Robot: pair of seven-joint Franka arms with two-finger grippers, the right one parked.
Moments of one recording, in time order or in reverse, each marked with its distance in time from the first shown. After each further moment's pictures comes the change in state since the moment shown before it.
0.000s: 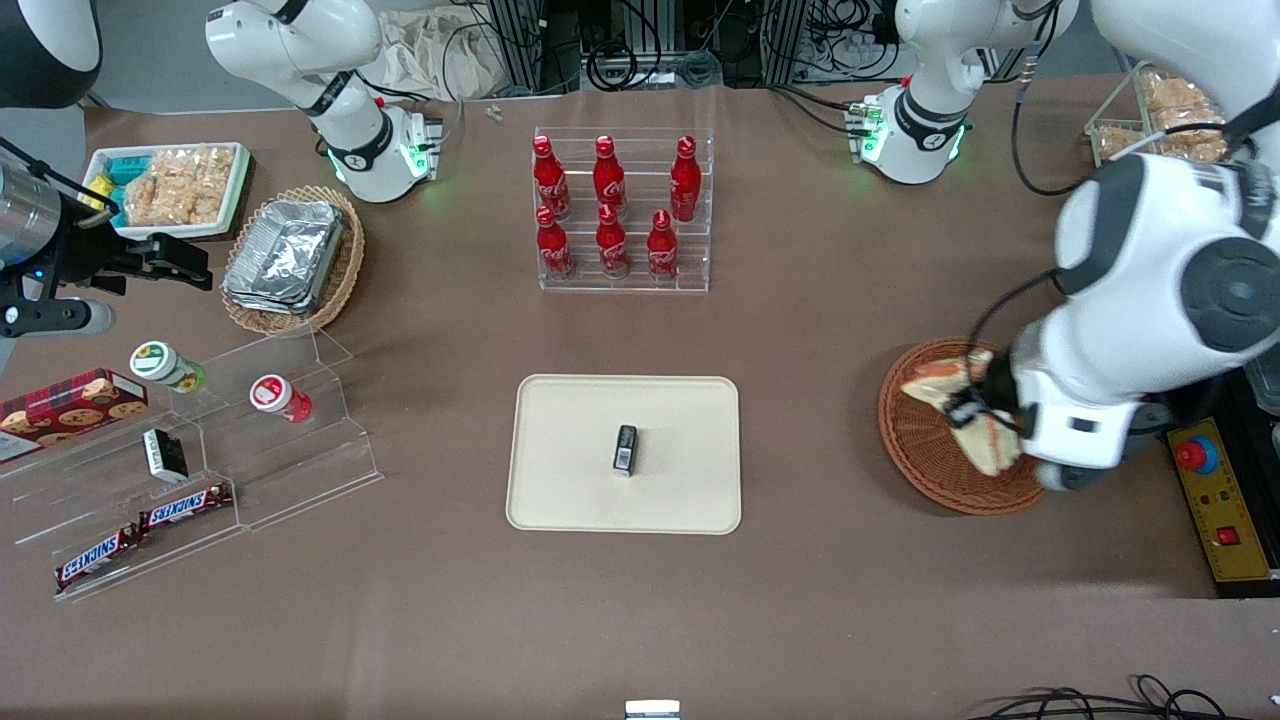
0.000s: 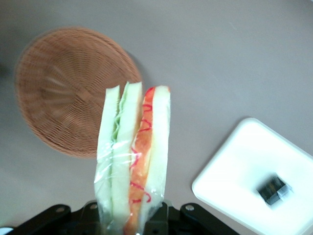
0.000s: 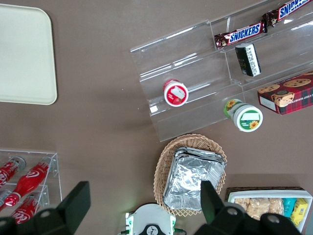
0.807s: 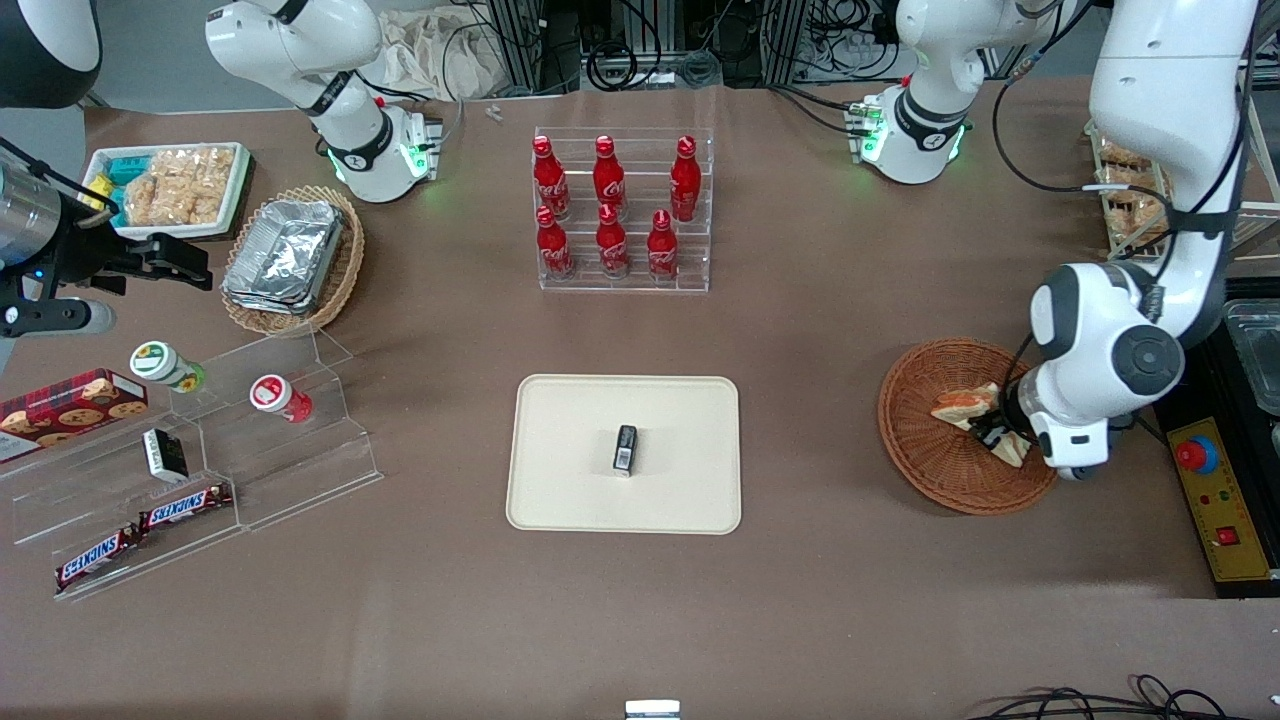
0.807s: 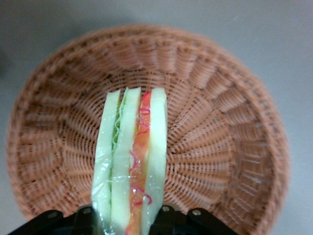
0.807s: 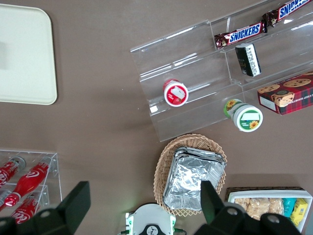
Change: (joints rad) arm 0.166 -0.030 0.171 -0.645 0.031 0.608 -0.079
